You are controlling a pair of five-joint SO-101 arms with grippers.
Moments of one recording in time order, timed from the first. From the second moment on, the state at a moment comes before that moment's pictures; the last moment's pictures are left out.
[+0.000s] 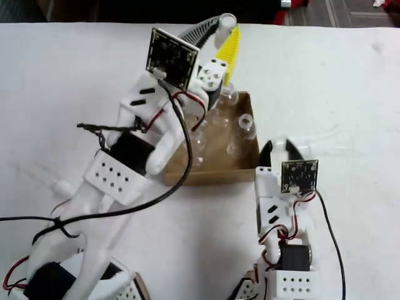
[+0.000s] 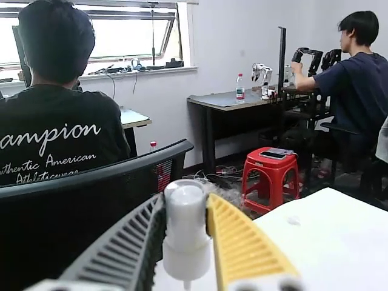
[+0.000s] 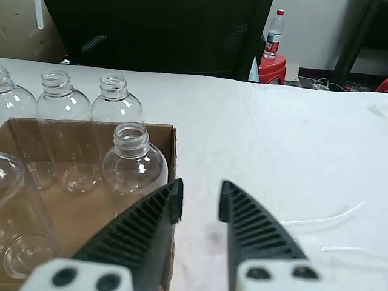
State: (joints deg) left arm 26.5 -24.7 17.0 13.4 -1.4; right arm -1.9 -102.8 96.4 29.4 7.8
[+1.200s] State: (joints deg) left arm 20.1 -24.3 31.7 -4.4 7.3; right arm -1.9 -102.8 96.4 29.4 7.8
